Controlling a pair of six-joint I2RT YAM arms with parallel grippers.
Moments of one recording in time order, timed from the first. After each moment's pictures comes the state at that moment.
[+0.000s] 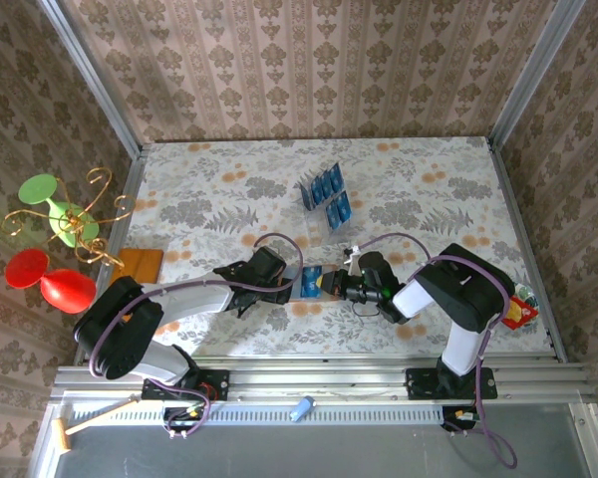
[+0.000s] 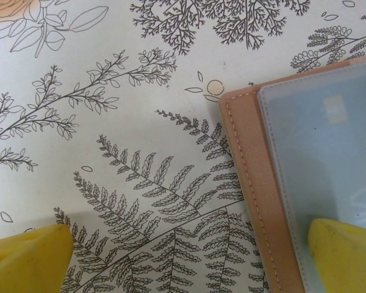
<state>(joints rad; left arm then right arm) -0.83 1.44 0.62 -0.25 -0.25 -0.44 0.63 1.79 0.41 0.88 -0.40 0.99</state>
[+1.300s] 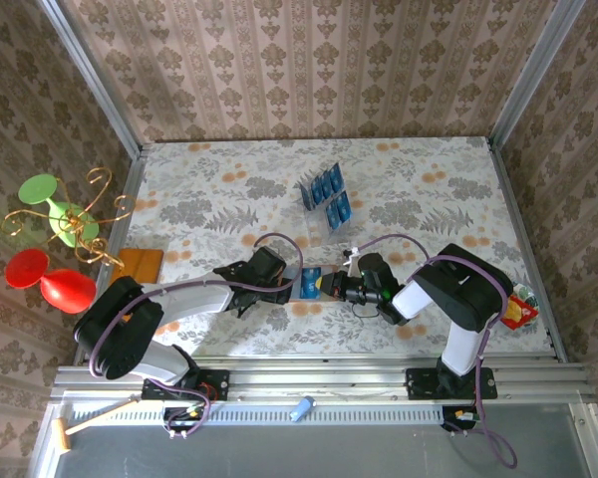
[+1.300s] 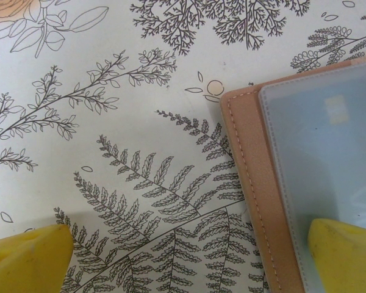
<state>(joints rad) -0.83 1.44 0.62 -0.25 -0.25 -0.44 0.63 1.80 0.40 0.90 -0.40 1.00</state>
